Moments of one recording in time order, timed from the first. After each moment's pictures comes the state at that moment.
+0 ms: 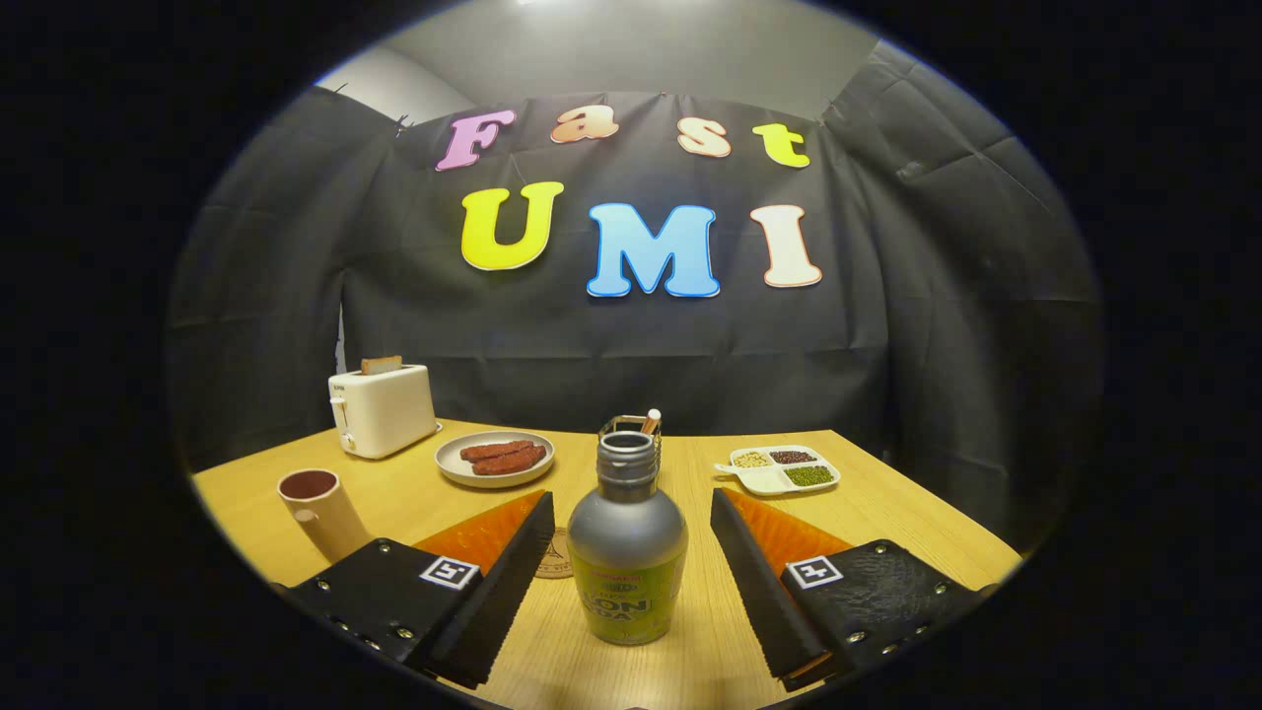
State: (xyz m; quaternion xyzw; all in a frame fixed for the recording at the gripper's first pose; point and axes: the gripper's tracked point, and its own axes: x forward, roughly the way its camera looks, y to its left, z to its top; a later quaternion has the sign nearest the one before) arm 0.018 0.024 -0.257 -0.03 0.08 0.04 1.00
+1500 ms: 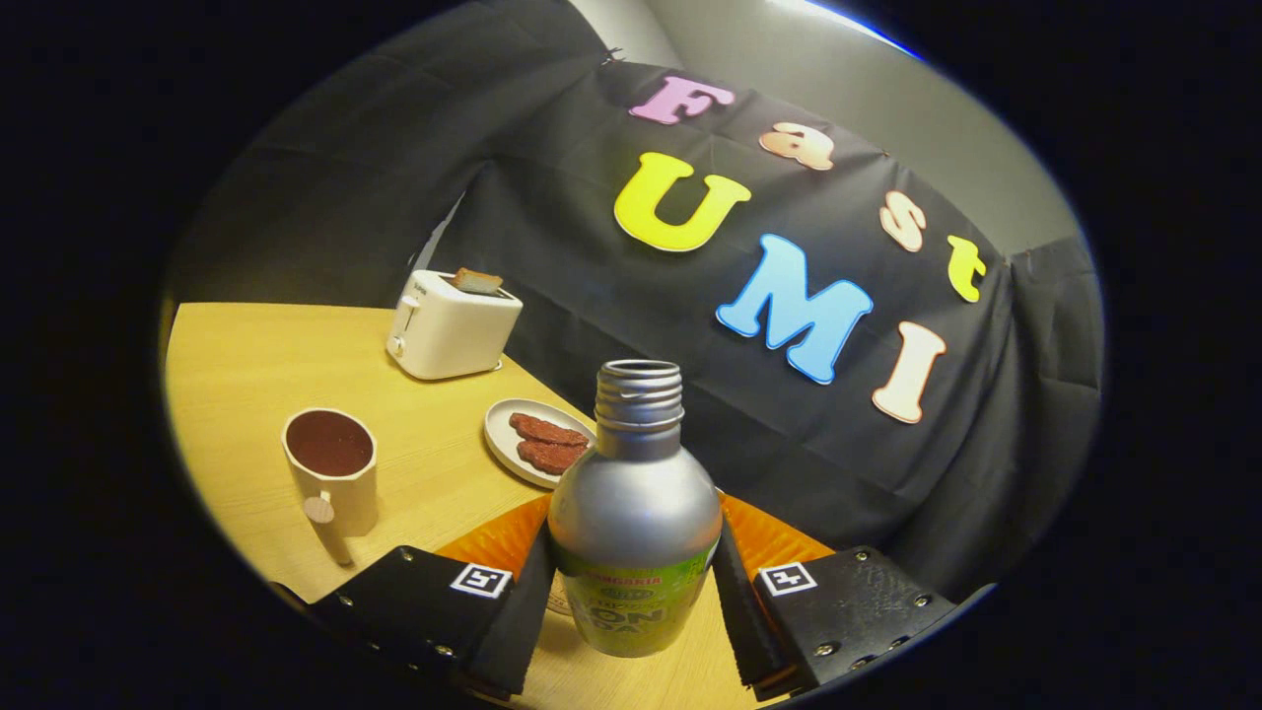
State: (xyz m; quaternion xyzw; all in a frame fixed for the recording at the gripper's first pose) arm 0.048 0.131 -0.209 -0.31 0.08 0.14 0.94
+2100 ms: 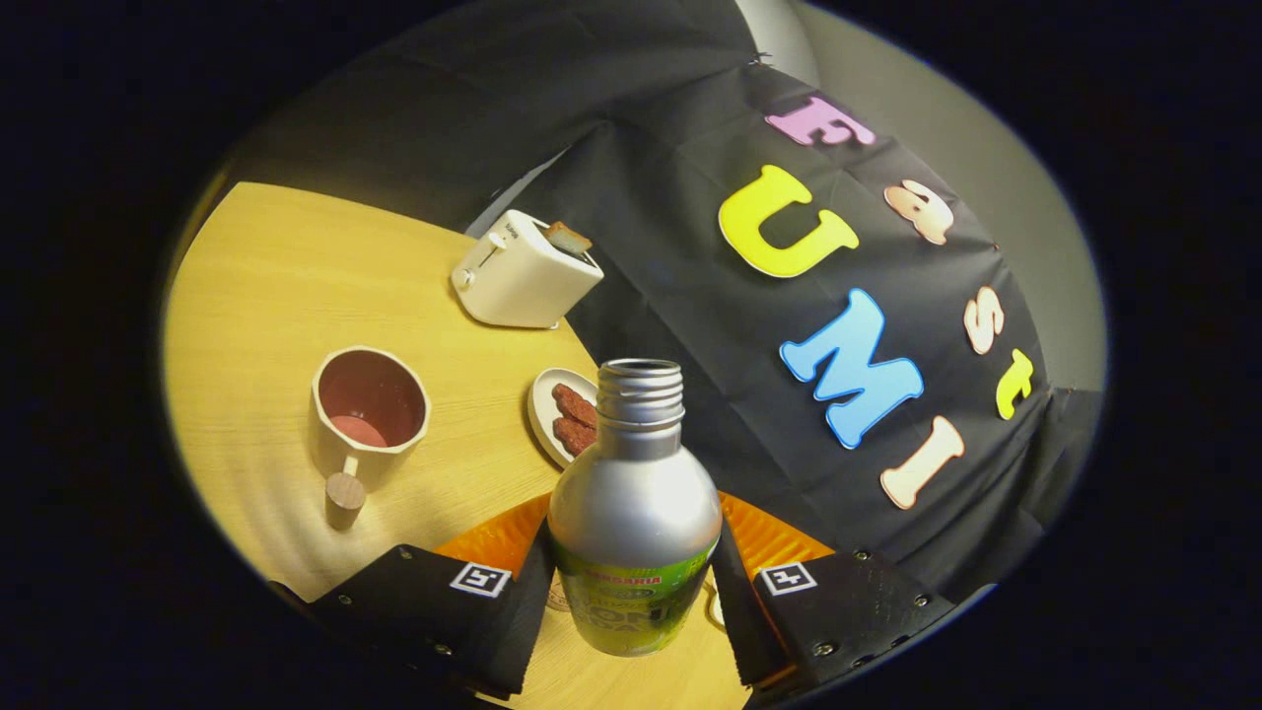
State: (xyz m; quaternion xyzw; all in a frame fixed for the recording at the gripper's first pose) arm 0.033 0.177 -0.230 -0.47 0.10 0.19 0.86
